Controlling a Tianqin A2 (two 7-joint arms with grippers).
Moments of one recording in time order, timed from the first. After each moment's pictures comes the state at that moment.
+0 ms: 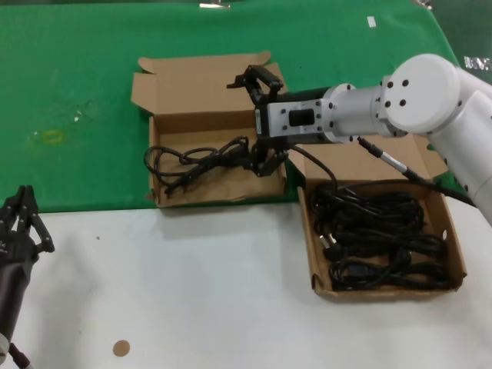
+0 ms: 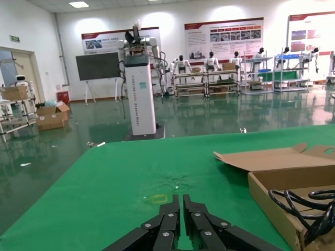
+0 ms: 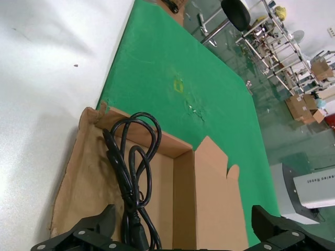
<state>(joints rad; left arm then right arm) 0.00 -0.30 1.60 -1.60 -1.80 0.00 0.00 1.06 0.30 -2.17 0.92 1.24 -0.78 -0.27</state>
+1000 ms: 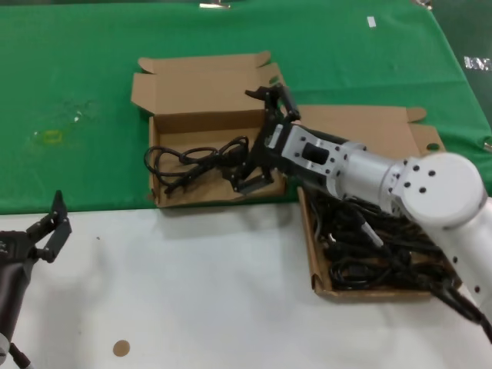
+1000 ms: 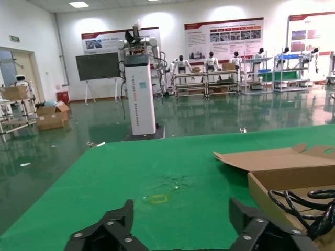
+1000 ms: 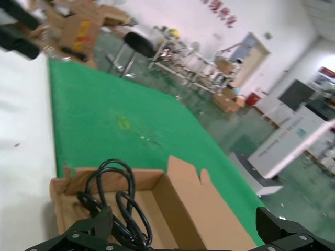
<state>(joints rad) 0.00 -0.30 1.60 -1.60 -1.80 0.00 0.00 0.70 0.30 -1.98 1.14 1.43 -0.52 -0.18</state>
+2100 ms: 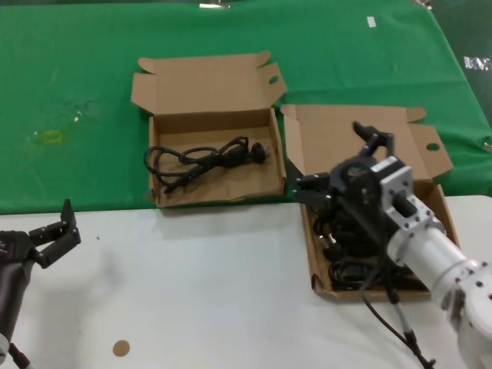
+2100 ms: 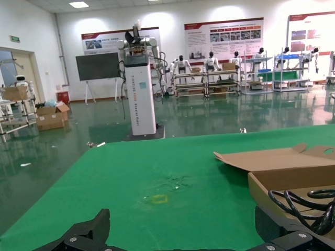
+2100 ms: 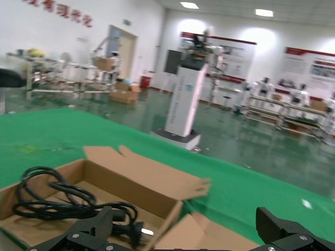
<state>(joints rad) 0.00 -0.30 1.60 -1.60 -1.80 0.00 0.00 0.24 0.30 -1.73 1.45 1.67 -0.18 -0.06</state>
